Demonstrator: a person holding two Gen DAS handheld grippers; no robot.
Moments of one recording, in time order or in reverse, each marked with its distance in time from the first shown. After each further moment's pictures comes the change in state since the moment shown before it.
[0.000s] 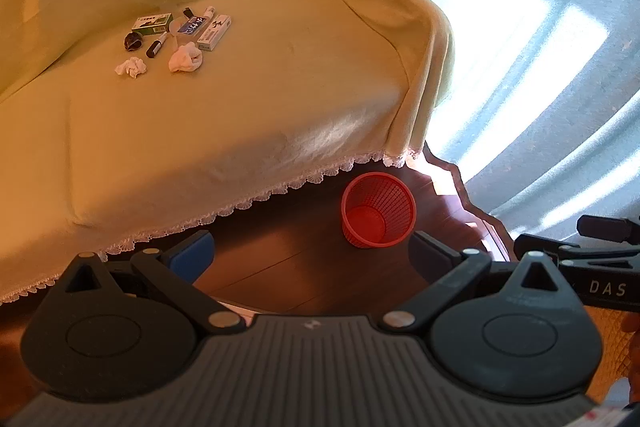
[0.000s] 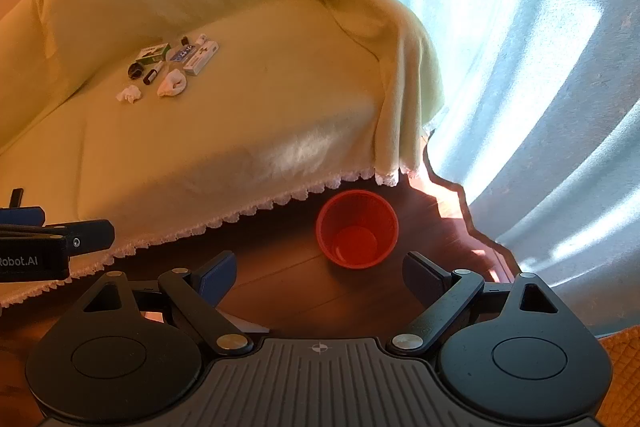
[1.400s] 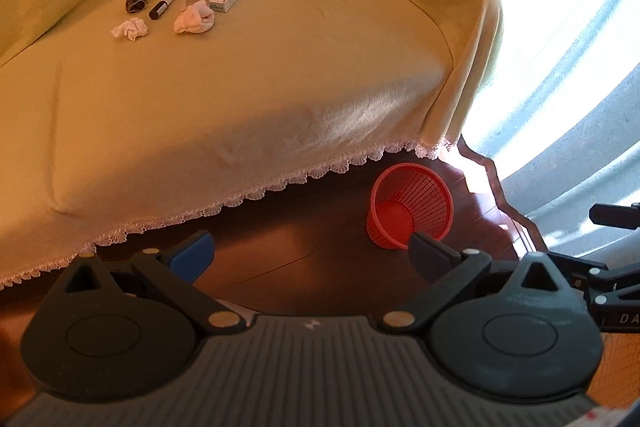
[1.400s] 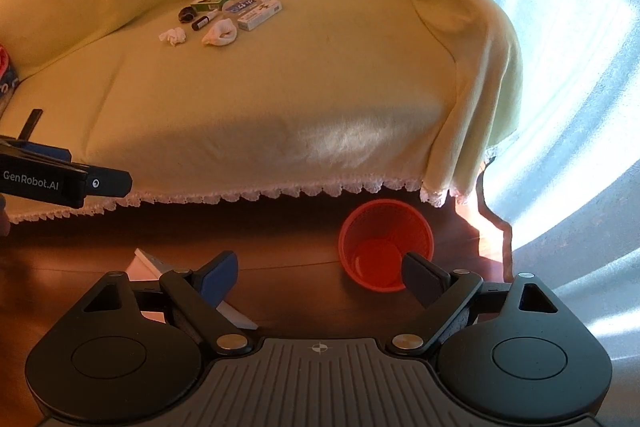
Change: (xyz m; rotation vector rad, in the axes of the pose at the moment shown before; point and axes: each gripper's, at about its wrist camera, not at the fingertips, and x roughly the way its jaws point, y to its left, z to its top) left arm 0.129 0.038 -0.016 -0.039 0.029 0.030; right arm 0.122 -0.007 -0.013 -0.268 0.011 0.112
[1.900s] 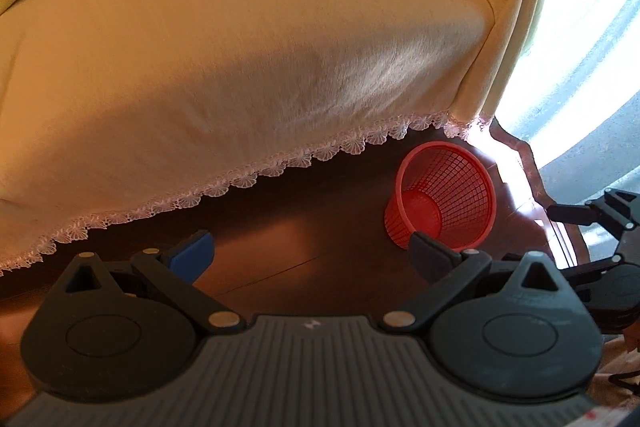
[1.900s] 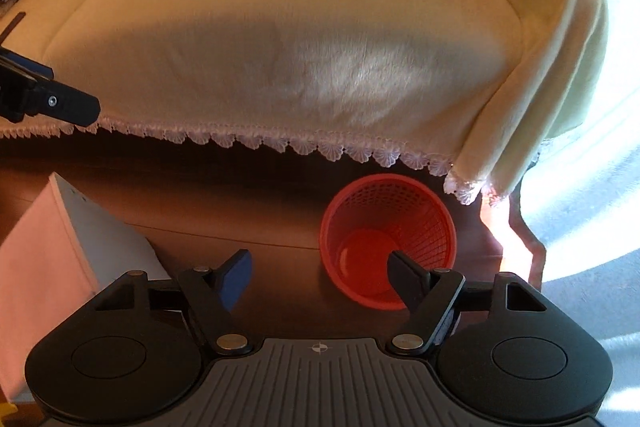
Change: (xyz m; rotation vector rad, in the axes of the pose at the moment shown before) left arm 0.169 0.007 -0.031 -0.021 0.019 0.012; right arm 0.211 -0.042 -0.062 -0.204 0.044 0.017
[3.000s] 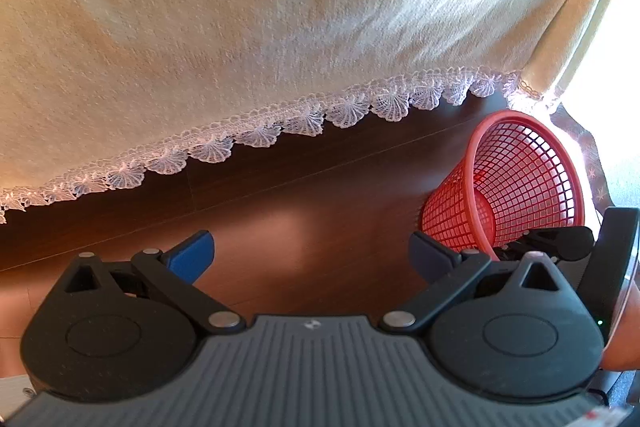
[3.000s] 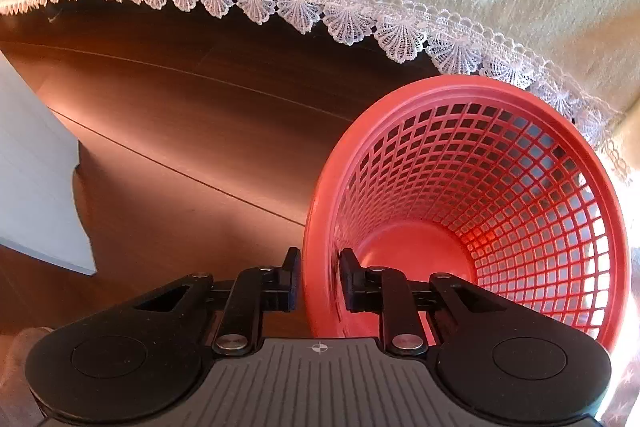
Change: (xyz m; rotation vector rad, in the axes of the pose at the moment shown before) left arm 0.206 0.007 -0.023 -0.060 0.044 0.013; right arm 0.281 -0.036 -0.072 -0.262 0.022 0.107
